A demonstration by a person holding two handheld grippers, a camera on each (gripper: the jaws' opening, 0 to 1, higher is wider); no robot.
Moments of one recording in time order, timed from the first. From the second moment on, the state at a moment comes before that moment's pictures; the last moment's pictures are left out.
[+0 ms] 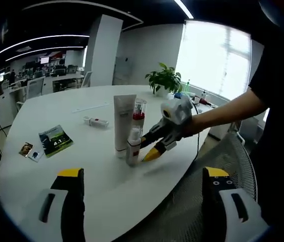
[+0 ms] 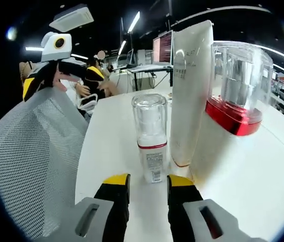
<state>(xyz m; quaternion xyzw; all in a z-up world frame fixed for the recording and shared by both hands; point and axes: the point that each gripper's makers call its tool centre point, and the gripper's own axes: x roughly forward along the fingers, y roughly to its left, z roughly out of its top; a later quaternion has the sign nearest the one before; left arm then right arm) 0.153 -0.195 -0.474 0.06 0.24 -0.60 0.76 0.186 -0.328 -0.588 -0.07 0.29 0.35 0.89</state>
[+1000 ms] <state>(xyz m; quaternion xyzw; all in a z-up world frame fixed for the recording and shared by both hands) 0.164 -0.187 -0.479 0.05 0.27 -0.59 0.75 0.124 -0.354 -0.522 0.08 0.26 0.17 0.95</state>
